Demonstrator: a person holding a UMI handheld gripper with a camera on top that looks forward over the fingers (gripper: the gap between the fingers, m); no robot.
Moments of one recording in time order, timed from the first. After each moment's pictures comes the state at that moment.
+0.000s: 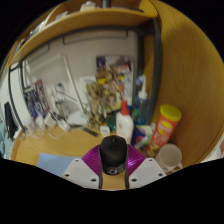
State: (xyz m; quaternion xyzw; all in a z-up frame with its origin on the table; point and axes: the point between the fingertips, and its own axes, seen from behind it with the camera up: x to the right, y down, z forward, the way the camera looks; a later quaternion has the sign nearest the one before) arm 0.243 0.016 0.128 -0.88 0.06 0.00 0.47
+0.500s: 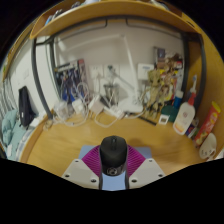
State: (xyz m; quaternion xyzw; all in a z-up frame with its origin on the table) arm -0.006 0.007 0.093 -0.89 -0.03 0.07 0.44
